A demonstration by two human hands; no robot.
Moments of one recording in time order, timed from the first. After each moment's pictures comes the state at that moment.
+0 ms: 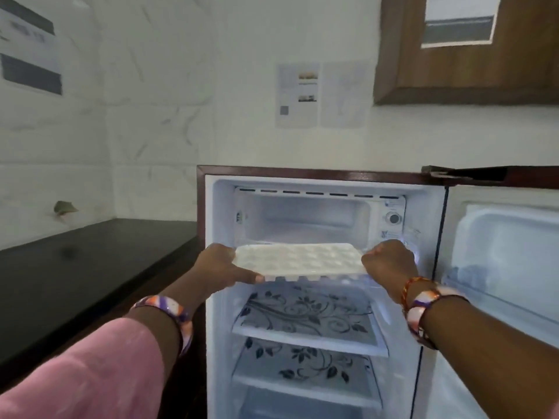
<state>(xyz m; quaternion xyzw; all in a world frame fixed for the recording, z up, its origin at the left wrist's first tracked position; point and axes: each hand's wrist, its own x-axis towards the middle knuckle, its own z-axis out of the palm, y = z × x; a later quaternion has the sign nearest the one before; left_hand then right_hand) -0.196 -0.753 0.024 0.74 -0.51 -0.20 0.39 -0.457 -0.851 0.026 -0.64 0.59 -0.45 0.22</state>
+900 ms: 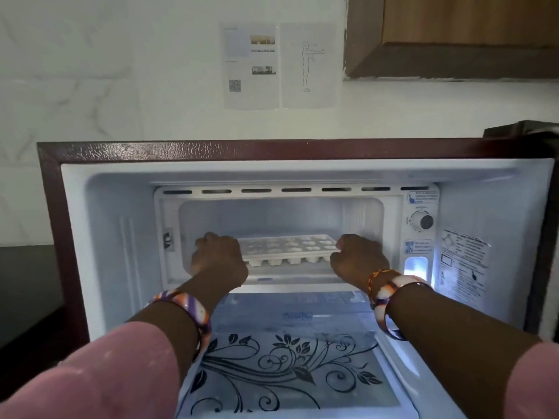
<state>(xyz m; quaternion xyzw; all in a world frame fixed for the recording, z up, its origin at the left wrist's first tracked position) -0.187 -0.991 0.017 0.81 -0.56 0.07 0.14 -0.384 -1.035 0.010 -0.73 0.64 -0.23 0.04</state>
